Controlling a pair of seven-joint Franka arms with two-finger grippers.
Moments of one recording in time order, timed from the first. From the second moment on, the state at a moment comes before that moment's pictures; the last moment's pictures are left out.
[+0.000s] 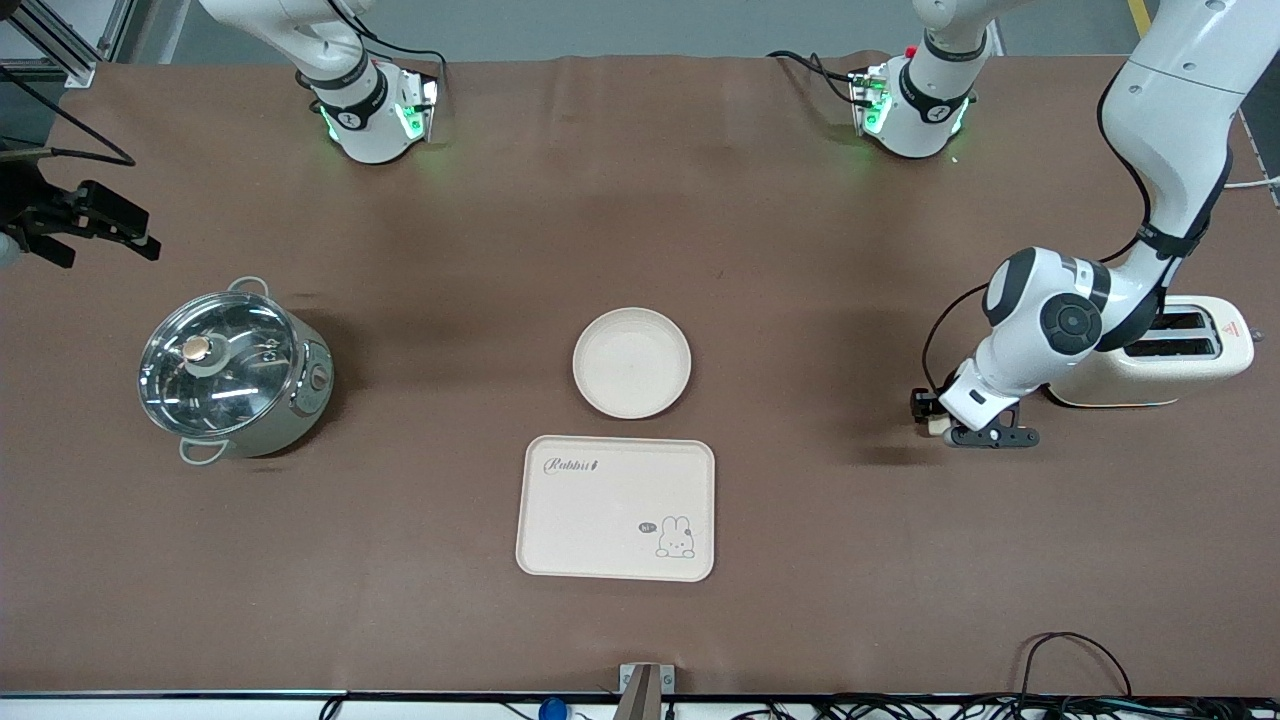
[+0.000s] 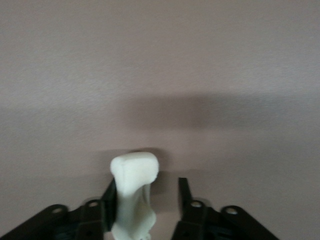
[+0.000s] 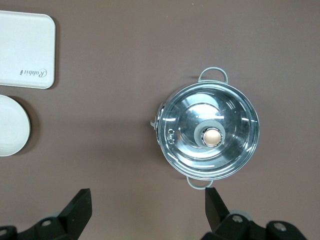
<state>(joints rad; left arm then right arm) 0.41 0.54 -0.51 -2.08 0.40 2.59 -0.32 0.12 -0.08 -0.17 -1.66 0.04 1.58 -0.11</state>
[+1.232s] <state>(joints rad) 0.39 0.45 -0.71 -1.47 0.32 1.81 -0.26 0.12 -0.09 -0.16 -1.65 0.04 1.59 -0.11</state>
